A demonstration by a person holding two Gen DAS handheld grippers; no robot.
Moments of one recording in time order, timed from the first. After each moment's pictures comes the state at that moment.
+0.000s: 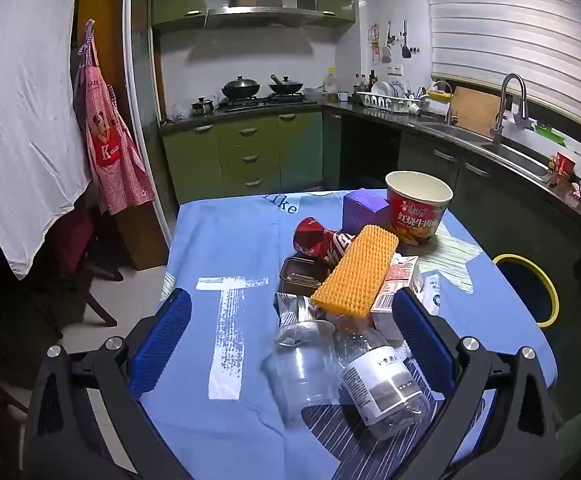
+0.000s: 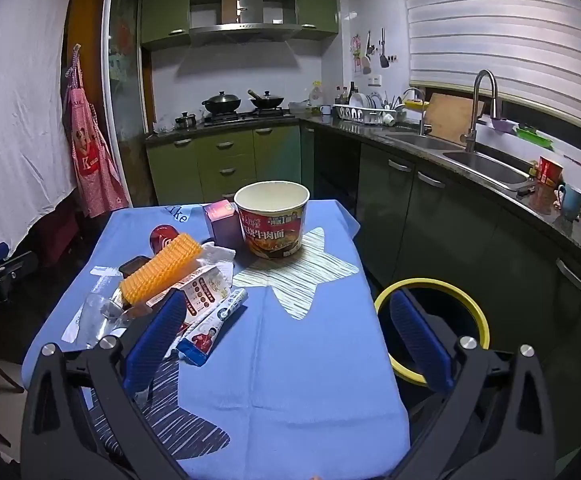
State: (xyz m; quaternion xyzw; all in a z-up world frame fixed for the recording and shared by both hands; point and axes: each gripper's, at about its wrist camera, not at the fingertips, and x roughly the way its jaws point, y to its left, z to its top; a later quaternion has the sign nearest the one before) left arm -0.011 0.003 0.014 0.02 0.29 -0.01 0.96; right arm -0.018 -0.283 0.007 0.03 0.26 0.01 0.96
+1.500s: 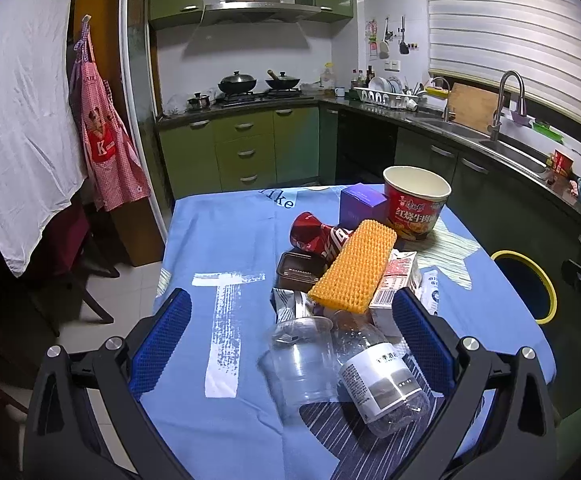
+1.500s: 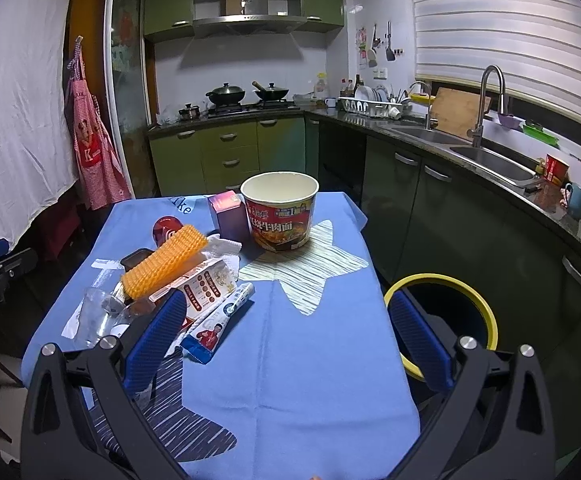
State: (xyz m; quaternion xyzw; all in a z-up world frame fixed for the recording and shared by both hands) left arm -0.007 0.000 0.005 0.02 0.30 -0.02 0.95; right arm -0.009 -0.273 -0.005 0.03 0.27 0.01 0.96
